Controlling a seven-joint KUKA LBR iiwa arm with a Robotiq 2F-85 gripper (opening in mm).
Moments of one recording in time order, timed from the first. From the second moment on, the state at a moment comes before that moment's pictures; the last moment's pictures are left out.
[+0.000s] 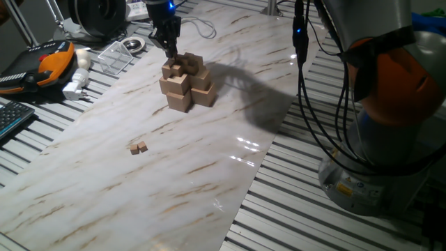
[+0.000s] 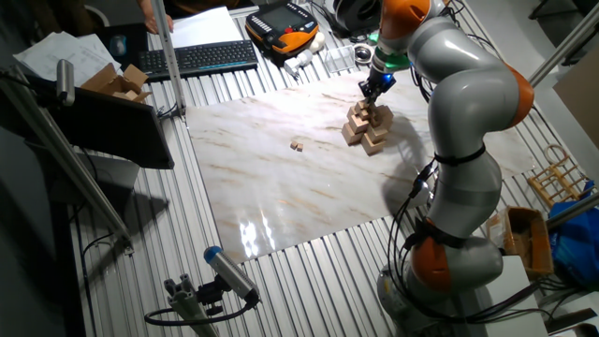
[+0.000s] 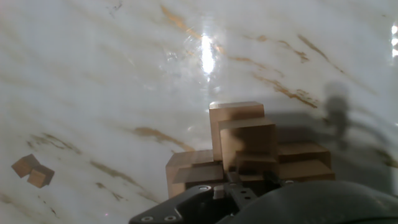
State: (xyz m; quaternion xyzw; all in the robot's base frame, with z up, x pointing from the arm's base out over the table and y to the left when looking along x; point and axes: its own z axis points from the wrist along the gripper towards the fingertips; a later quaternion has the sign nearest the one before) arm 0.620 -0.091 0.172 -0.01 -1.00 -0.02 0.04
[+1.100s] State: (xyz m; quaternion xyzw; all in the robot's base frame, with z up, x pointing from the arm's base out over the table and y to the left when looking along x) arm 0.617 -0.092 0.171 -0.01 -1.00 -0.02 0.04
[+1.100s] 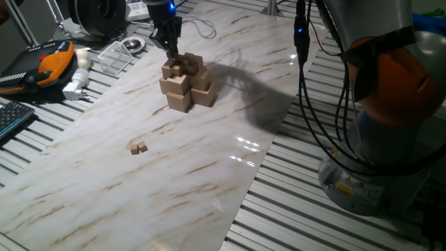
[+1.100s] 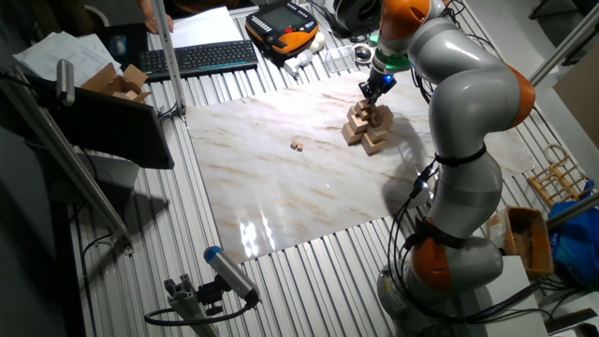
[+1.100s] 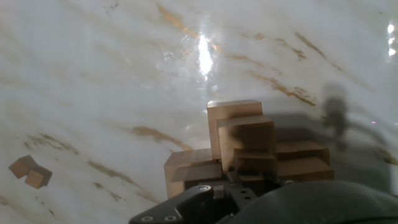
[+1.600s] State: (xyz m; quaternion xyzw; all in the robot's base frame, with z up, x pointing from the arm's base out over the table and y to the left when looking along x) arm 0.614 -0.093 0.170 -0.01 -1.00 -0.02 0.04
